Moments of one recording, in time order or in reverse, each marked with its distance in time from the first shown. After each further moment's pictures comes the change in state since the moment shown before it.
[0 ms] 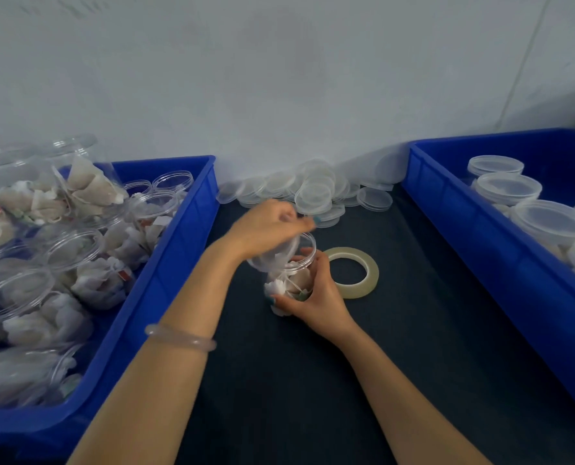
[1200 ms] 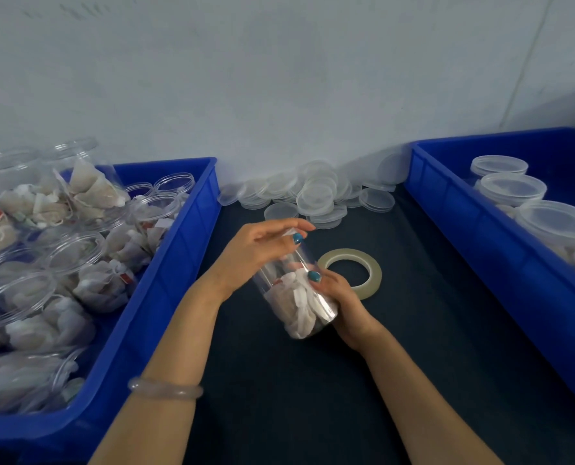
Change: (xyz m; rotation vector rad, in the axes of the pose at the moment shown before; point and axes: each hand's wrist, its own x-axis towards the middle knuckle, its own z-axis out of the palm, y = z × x) left_hand -0.040 -0.023 0.008 -0.490 -0.018 0.268; right_hand -0.006 -0.021 -0.025 0.511 -0.263 0.155
